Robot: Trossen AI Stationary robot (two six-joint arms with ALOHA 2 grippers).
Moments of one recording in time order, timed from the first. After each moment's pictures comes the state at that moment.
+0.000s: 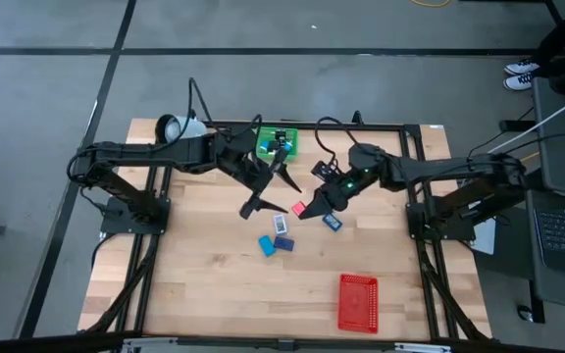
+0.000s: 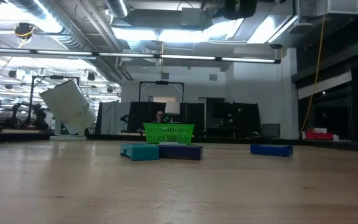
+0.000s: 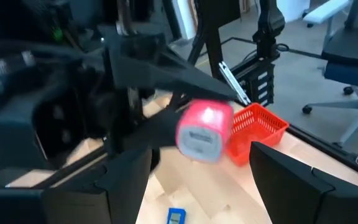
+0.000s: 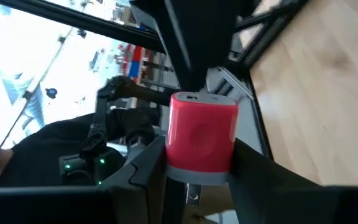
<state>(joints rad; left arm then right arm) 0.10 1.45 1.36 -0.24 0.50 0.48 0.00 1.35 1.05 0.12 -0.60 1.17</state>
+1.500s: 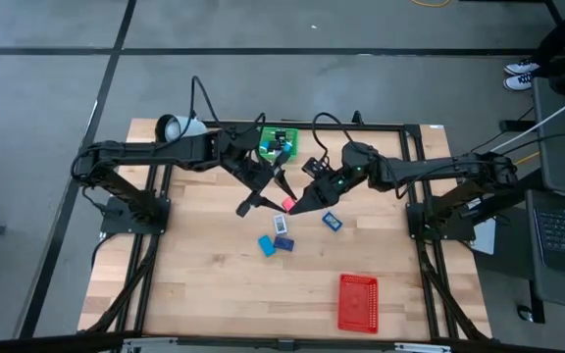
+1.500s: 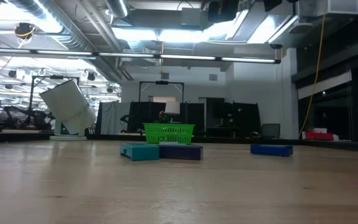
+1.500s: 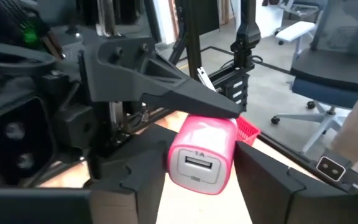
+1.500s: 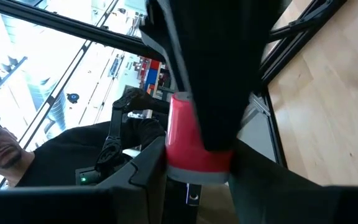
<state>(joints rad) 0.13 1.47 1.36 -0.26 0.62 0.40 -0.03 1.45 1.05 0.34 -0.62 1.24</state>
